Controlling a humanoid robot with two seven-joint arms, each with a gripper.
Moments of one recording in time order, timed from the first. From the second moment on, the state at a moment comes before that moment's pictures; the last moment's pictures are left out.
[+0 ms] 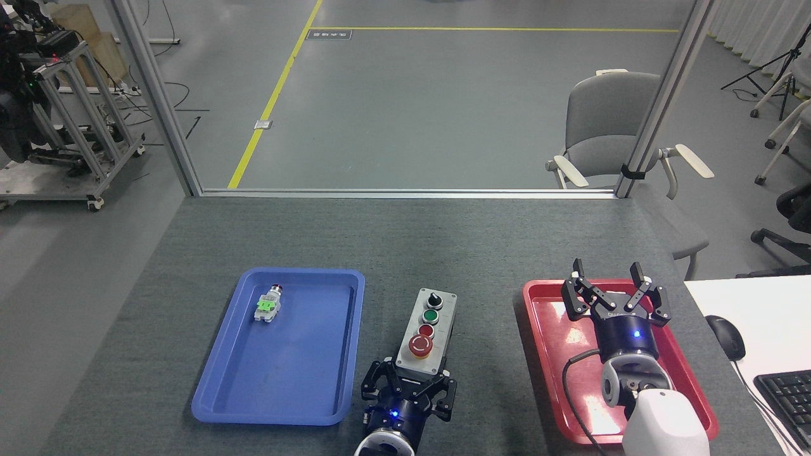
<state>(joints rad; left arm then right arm) -0.33 -0.14 -0.69 -1.01 -1.25 0.38 0.14 -0.36 -0.17 0.07 -1.10 1.28 0.05 -0.23</state>
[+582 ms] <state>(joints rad) -0.36 -0.14 -0.70 -0.90 -1.08 0.35 0.24 -0.36 -0.17 0.07 -1.10 1.28 0.05 -0.22</state>
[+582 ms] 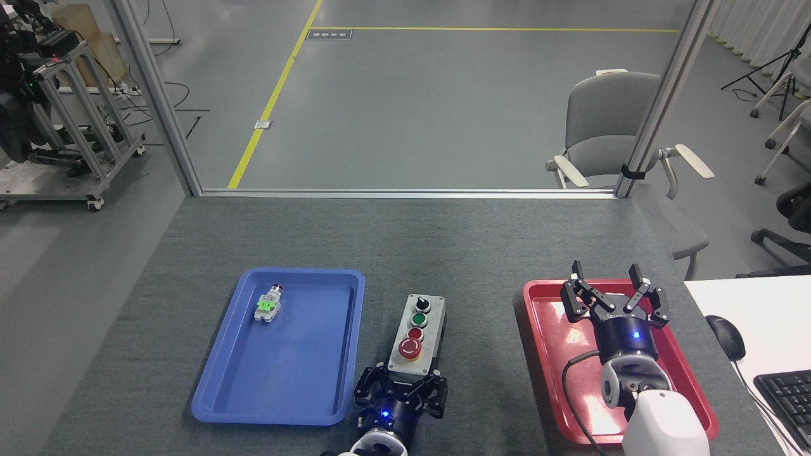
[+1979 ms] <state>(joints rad) -0.27 0.25 -0.57 -1.30 -1.13 0.29 0.38 -0.43 -0.15 0.32 -1.03 1.28 -0.31 -0.22</state>
